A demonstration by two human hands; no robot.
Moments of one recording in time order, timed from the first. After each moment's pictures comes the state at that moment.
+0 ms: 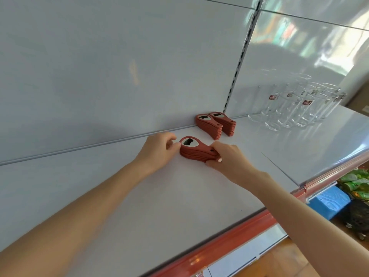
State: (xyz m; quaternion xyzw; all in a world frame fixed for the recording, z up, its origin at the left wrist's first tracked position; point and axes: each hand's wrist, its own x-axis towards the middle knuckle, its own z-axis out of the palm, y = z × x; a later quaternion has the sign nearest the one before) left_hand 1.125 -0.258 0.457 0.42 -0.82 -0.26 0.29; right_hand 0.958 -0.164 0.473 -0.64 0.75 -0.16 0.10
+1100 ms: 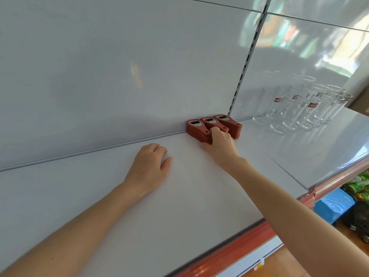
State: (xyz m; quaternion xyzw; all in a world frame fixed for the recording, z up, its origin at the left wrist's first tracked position) left_hand 1.160 -0.250 0.436 0.45 -0.85 -0.14 0.23; right_hand 0.970 -0.222 0.465 -0.55 0.80 -0.23 0.07
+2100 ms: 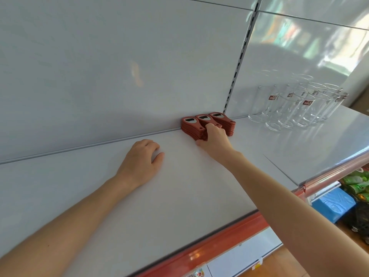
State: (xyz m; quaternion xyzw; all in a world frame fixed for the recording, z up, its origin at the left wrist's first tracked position) left_hand 1.160 -0.249 0.435 0.45 -0.84 -0.15 0.25; right_hand 0.961 -0.217 0.473 -0.56 0.78 -0.23 0.12
